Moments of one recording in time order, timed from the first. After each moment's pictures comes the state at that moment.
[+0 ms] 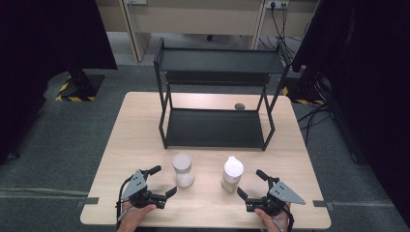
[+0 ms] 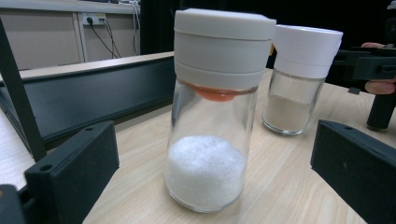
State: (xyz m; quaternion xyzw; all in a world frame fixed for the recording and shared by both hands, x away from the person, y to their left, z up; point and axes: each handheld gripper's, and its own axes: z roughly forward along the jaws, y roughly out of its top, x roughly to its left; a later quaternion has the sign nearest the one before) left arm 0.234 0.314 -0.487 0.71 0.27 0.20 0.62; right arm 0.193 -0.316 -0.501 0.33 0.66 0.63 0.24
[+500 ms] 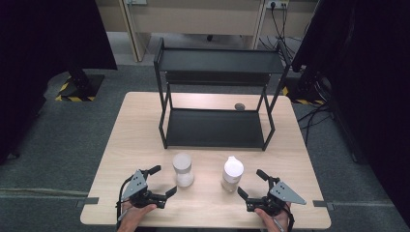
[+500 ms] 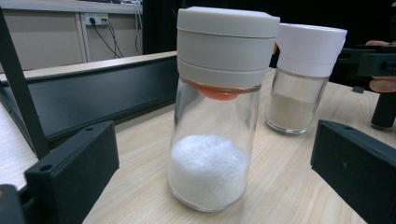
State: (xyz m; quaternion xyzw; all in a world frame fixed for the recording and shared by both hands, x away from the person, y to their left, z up) left arm 0.234 0.314 -0.489 0.70 0.28 0.20 0.62; right arm 0.193 -0.317 -0.502 0.34 0.65 0.64 0.24
